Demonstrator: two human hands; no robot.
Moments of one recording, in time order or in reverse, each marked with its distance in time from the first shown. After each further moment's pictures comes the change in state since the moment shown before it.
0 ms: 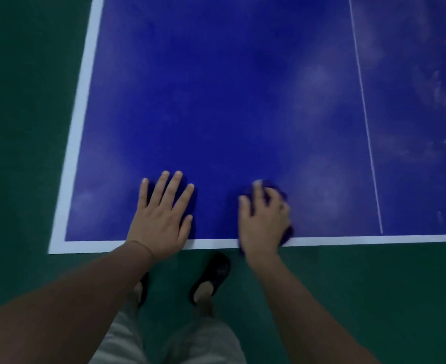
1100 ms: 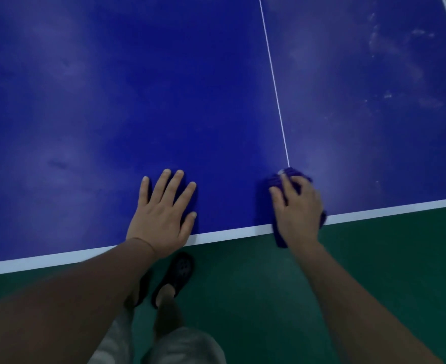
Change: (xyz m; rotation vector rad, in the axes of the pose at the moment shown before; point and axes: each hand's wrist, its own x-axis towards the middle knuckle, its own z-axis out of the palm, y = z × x) left_hand 0.103 0.246 0.056 0.044 -0.030 0.092; right_hand 0.117 0.324 -0.040 0.062 -0.005 -0.006
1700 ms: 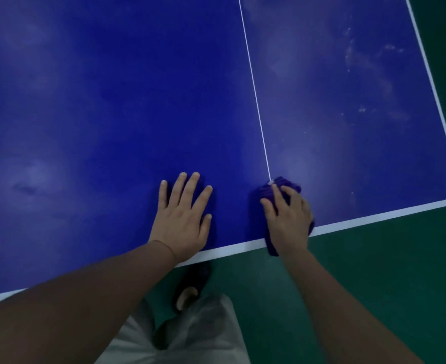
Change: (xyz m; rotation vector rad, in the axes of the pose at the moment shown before) left_hand 0.060 0.053 -0.018 -0.173 -0.024 0.029; right_hand 0.023 0.019 -0.006 -0.092 -0.091 0.061
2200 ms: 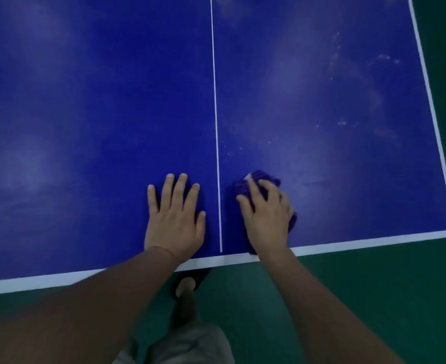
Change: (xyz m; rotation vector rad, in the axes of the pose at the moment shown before) left_hand 0.068 0.122 0.045 0.026 0.039 -0.246; right_hand 0.074 0.071 -0.018 -0.008 -0.023 -0.194
